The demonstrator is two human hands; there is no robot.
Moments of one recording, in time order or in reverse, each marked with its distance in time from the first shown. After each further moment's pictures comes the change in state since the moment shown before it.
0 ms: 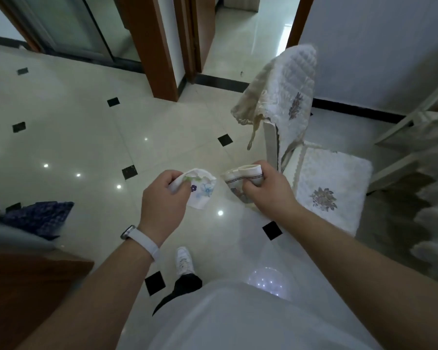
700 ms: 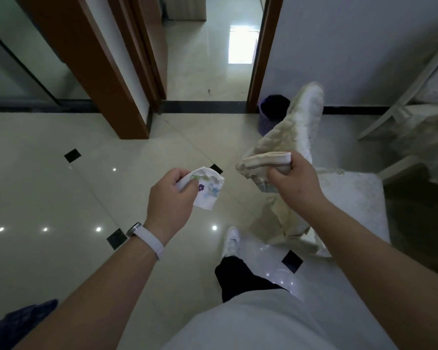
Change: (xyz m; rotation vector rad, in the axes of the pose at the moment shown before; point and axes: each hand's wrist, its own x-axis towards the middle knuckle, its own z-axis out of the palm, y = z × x) left_hand 0.362 0.020 0.013 -0.011 -0.268 0.114; right_hand 0.288 -0.080 0.004 0.116 0.390 0.176
